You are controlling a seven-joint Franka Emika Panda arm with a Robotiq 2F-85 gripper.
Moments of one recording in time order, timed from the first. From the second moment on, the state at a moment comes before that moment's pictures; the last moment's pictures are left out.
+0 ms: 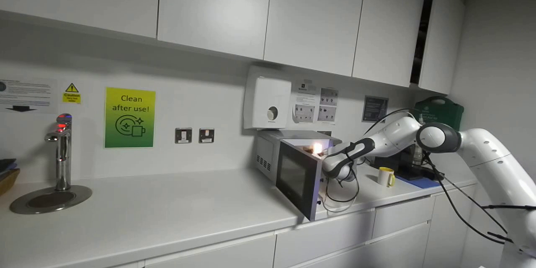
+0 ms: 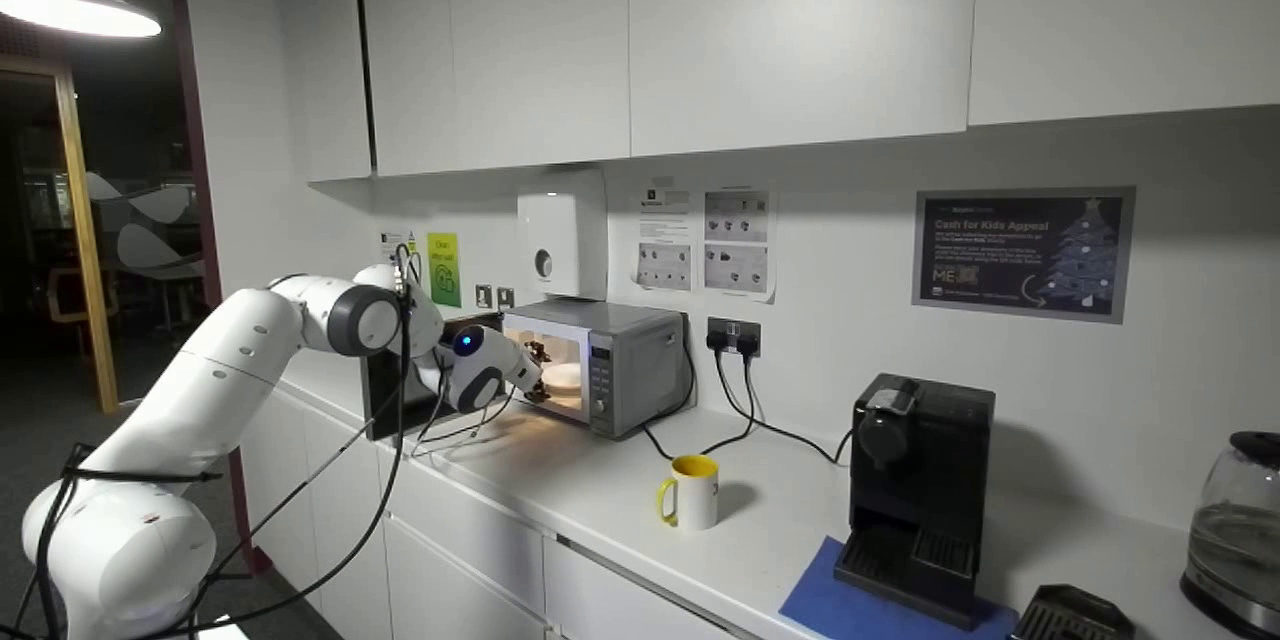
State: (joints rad) arm 0.13 0.68 0.15 -1.71 0.28 3.46 0.93
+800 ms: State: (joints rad) arm 0.13 0.72 0.15 -1.64 0.29 3.46 0.91
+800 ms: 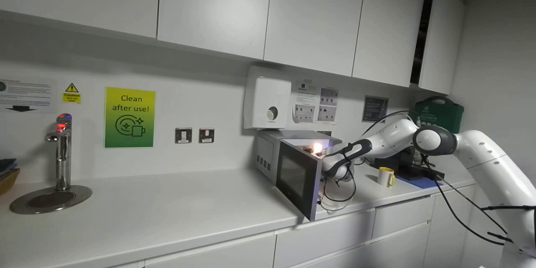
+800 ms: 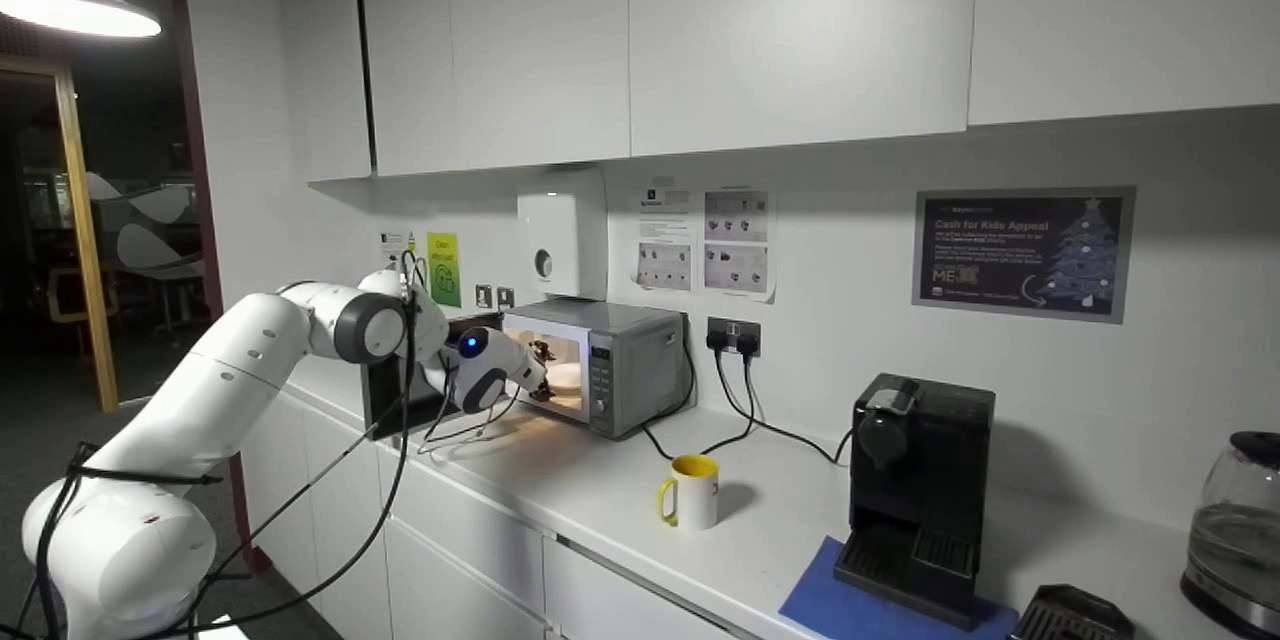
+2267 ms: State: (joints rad) arm 0.11 0.78 0.16 -1.57 0.28 3.46 0.89
